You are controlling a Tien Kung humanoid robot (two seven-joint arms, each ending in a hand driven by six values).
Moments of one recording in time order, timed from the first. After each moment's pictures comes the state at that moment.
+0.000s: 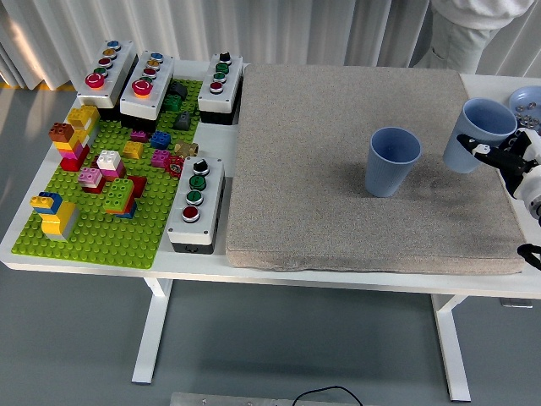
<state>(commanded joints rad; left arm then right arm) -0.09 0.12 -0.41 -0.18 0.30 0.12 0.19 0.45 -0.31 1.20 1.10 -0.79 -0.15 0.00</state>
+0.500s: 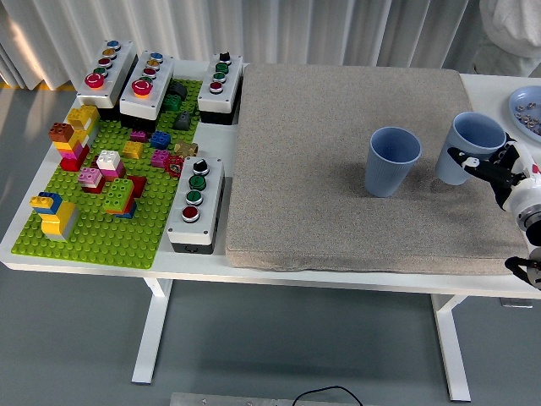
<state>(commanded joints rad) -0.09 0.12 -0.41 -0.18 0.29 0.11 0.19 0.43 -0.27 1.17 1.05 -0.83 -0.17 0.06</state>
